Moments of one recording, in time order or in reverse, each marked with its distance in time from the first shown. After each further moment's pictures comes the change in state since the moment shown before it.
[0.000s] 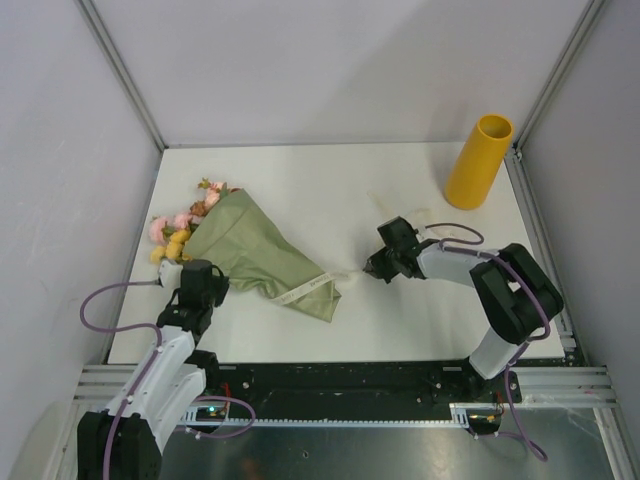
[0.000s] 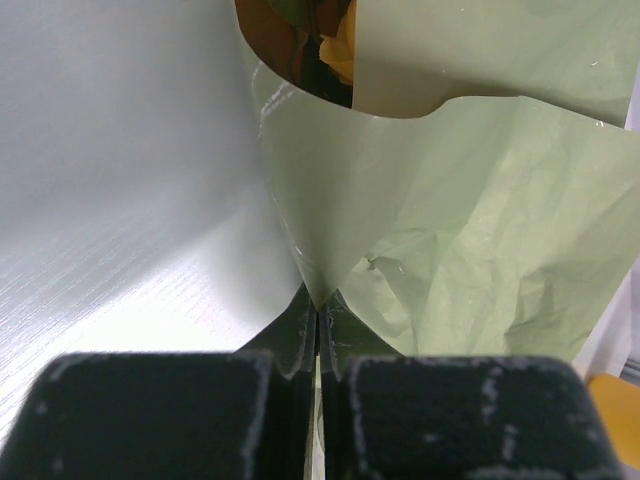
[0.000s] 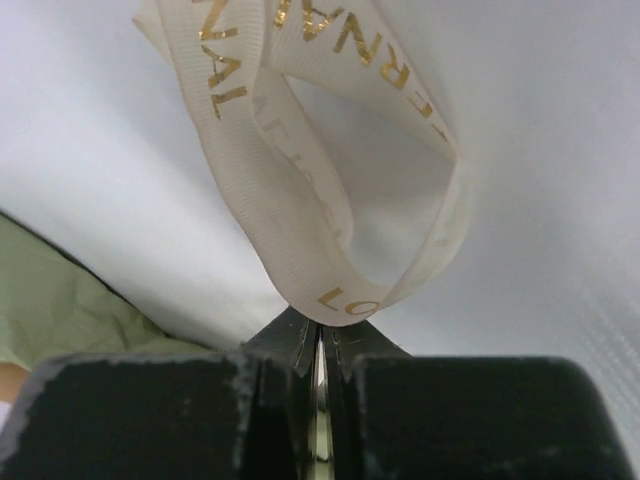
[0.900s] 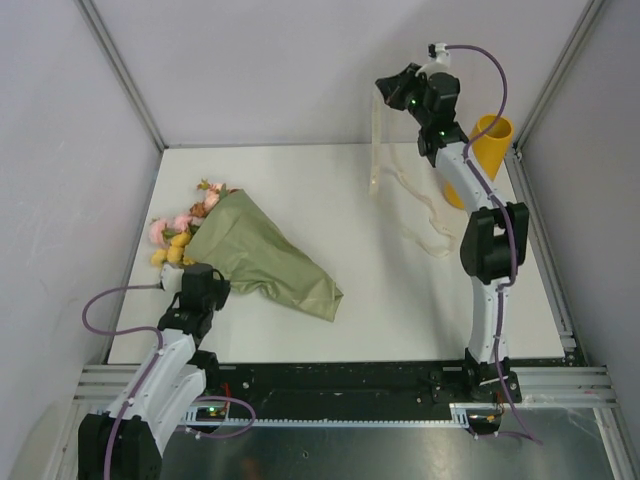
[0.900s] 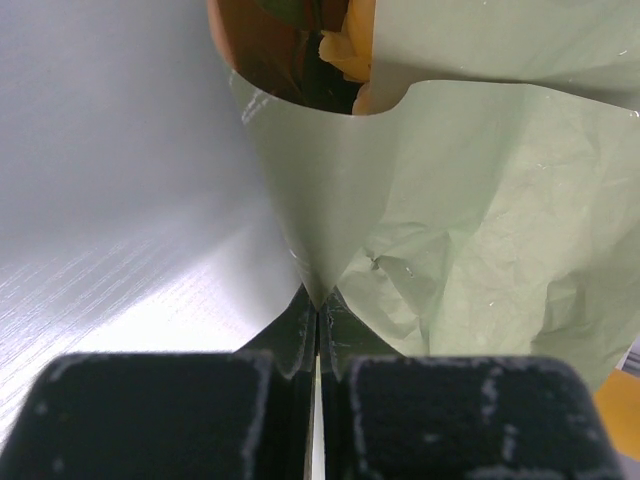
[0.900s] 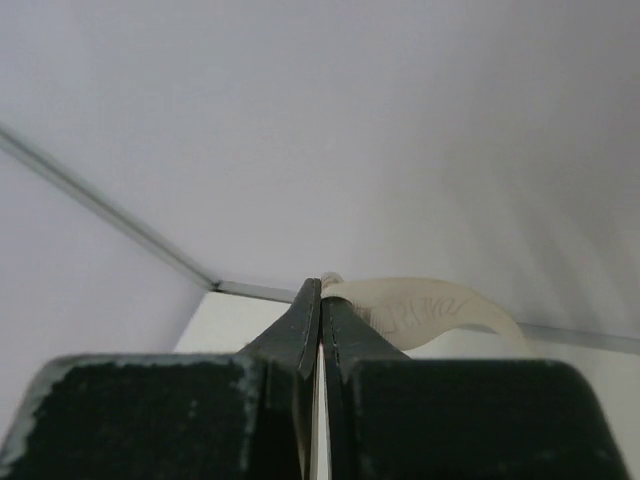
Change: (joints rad) left arm -0.004 -0.019 -0.035 0.006 0.013 -0.010; right arm -0.340 0.445 1.157 0.404 -0.248 -0.872
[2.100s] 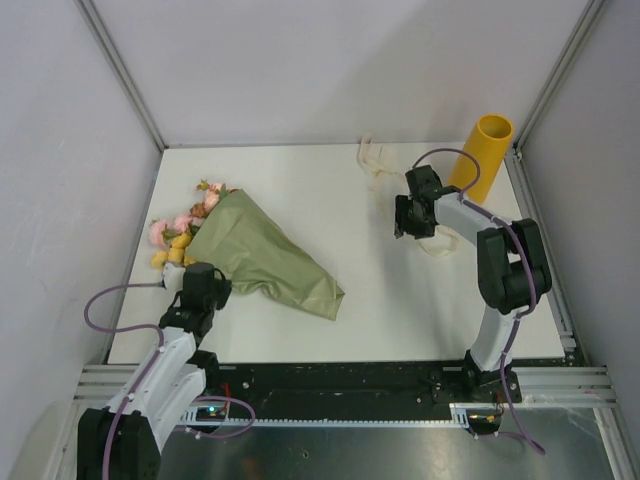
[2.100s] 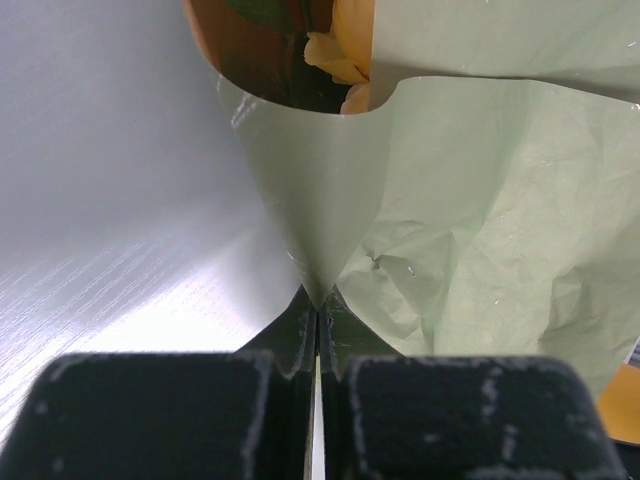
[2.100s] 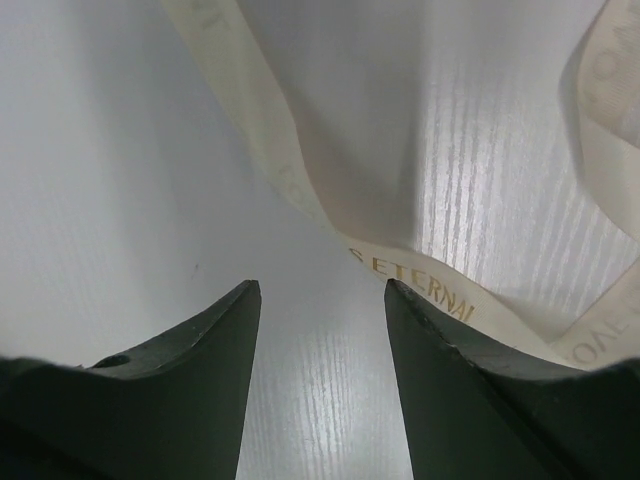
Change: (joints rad) left arm -0.011 0.023 0.000 0.020 0.010 0.012; right arm 0.060 -0.270 -0.701 -0.758 0.281 -0.291
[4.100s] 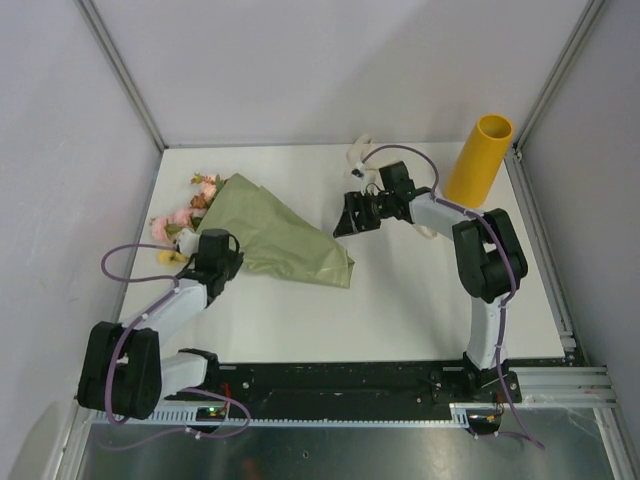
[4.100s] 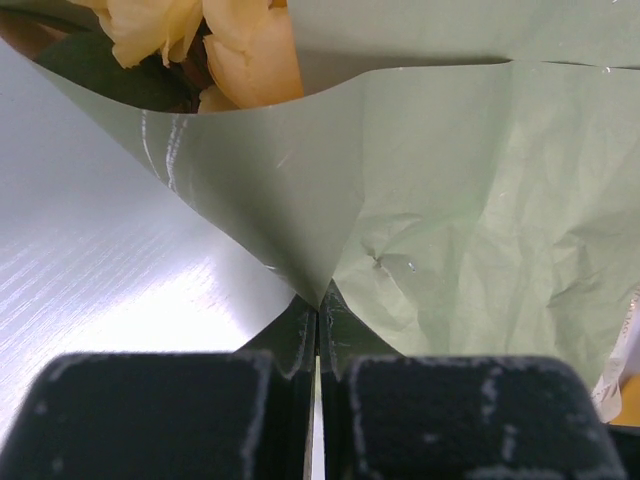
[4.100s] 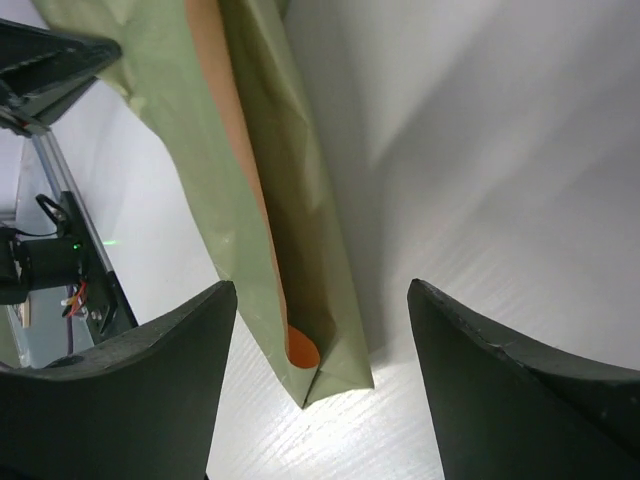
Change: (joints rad) left arm -0.058 0.449 0.235 0.187 -0.031 0.056; right arm 0.104 0.149 0.093 0.288 -0.788 -0.126
